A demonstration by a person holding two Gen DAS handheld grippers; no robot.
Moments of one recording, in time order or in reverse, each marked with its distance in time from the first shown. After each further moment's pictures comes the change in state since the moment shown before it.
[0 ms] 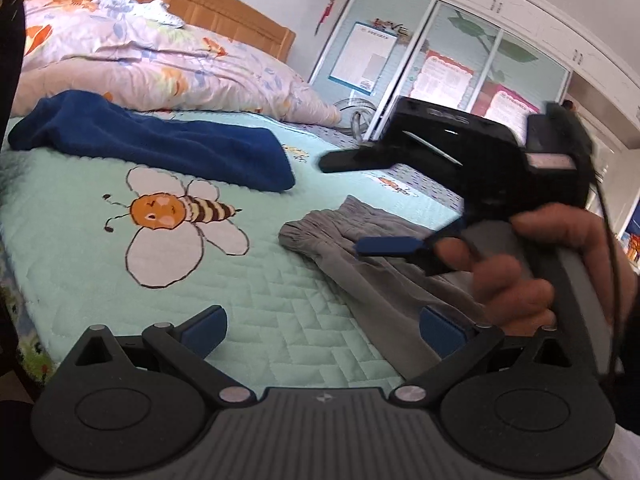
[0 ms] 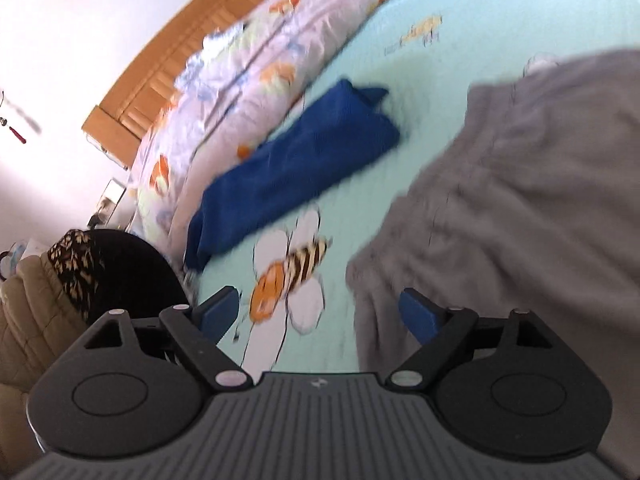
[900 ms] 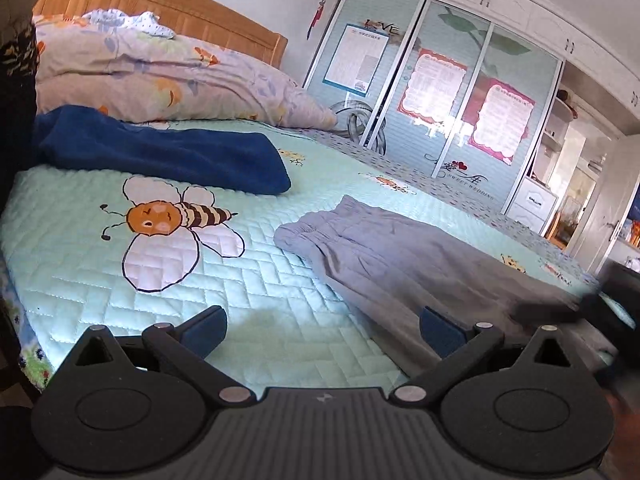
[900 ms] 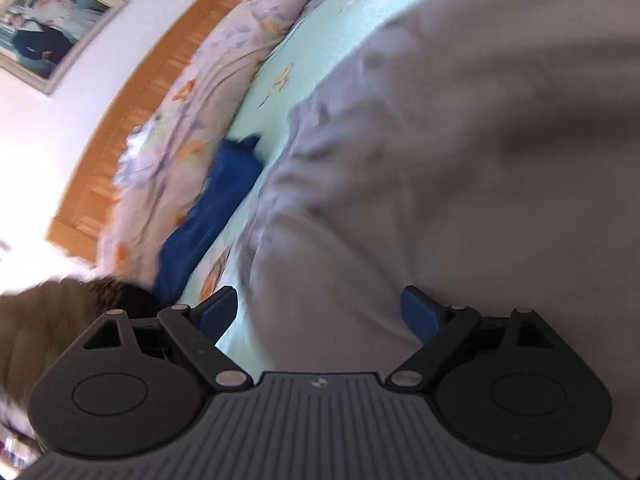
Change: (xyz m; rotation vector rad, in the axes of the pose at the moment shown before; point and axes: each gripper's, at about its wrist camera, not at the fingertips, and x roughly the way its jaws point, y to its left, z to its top) left arm -0.001 -0.008 -0.007 0.049 -0.017 0.022; right arm -0.150 -0.071 -0.122 0.317 -0.195 -0.082
